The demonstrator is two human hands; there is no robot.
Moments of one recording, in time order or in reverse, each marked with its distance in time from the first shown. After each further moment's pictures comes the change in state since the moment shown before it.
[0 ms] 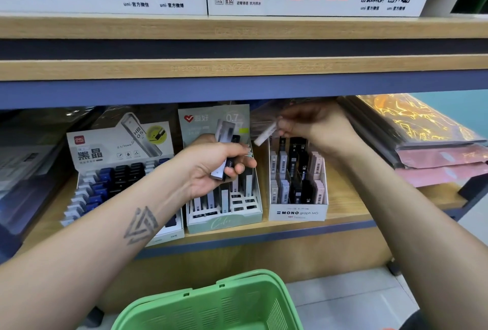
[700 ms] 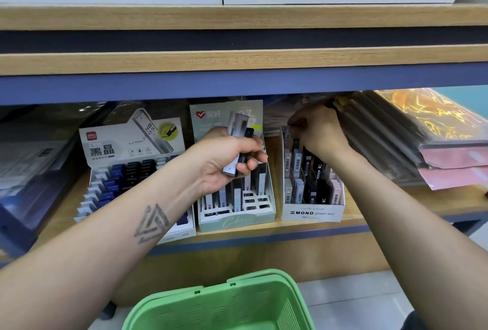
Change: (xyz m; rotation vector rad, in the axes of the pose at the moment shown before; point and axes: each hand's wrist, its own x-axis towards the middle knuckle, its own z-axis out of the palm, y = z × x) left_hand 0.002 0.003 -0.003 0.034 -0.036 0.051; right_hand 0.034 0.038 0.020 -0.865 0.184 -0.041
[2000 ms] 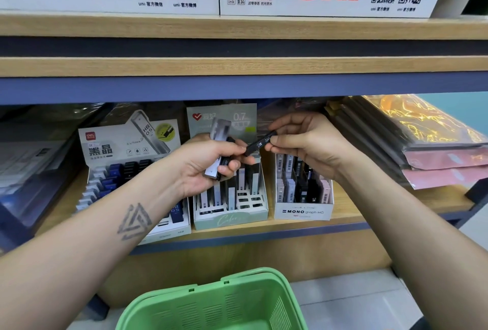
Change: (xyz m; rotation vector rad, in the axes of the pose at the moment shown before) left_hand -0.014 0.000 -0.015 -0.137 -0.028 -0.064; right_hand -0.041 -0.030 -0.034 1.167 -0.400 0.192
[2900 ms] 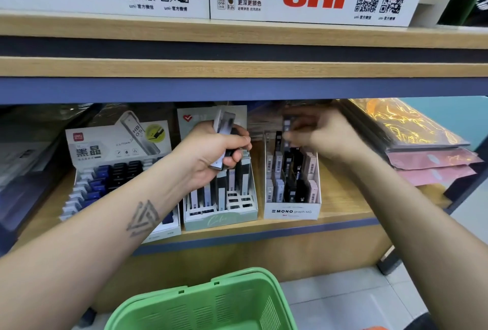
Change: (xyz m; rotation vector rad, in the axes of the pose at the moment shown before) left_hand 0.006 0.001 0.026 0.130 0.072 0.247; right_hand -0.014 -0.022 -0.029 -0.593 0.227 -0.094
